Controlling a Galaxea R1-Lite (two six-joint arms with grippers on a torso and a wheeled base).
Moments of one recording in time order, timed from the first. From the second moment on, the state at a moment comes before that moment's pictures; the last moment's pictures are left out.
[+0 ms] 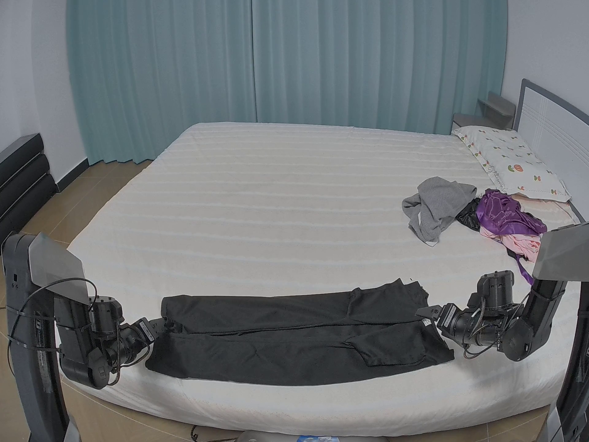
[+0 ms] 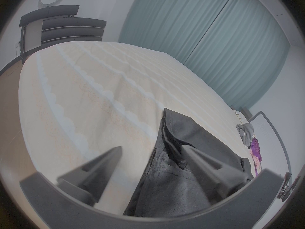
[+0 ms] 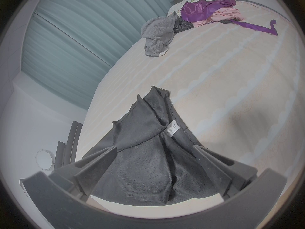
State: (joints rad) left arm 0.07 2.43 -0.31 -1.49 -0.07 -0.56; right arm 0.15 2.23 -0.42 -1.09 0.18 0.74
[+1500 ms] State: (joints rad) left arm 0.00 2.41 -0.62 -1.05 -0.15 -0.41; right arm 0.16 2.24 -0.42 -1.09 0.18 0.74
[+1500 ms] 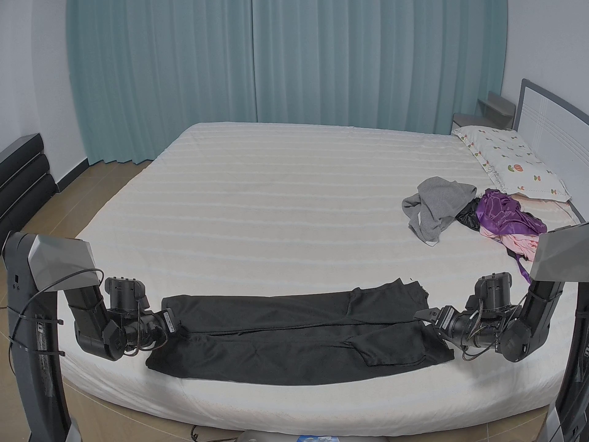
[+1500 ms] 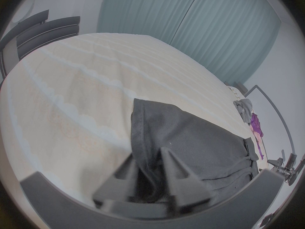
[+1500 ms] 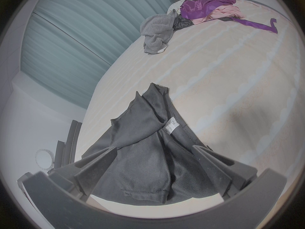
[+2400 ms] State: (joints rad) left arm -0.01 2.40 -0.61 -1.08 -0.15 -0.47; right arm 0.15 2.23 -0.43 -1.09 0.20 0.78
